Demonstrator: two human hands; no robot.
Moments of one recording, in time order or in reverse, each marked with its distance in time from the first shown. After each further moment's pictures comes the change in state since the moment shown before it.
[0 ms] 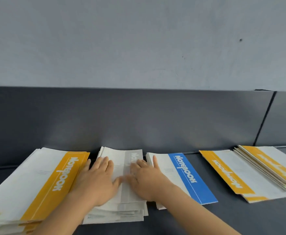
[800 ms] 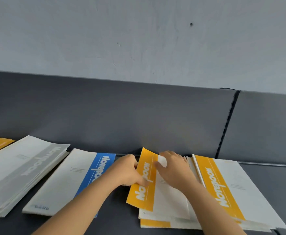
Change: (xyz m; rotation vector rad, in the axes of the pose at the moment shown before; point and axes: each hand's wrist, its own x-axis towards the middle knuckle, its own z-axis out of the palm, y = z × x) left_hand 0.096 0.310 -0.066 -0.766 -0.137 -0.069; right_hand -0.055 0.336 -0.039 0.191 0.249 0.163
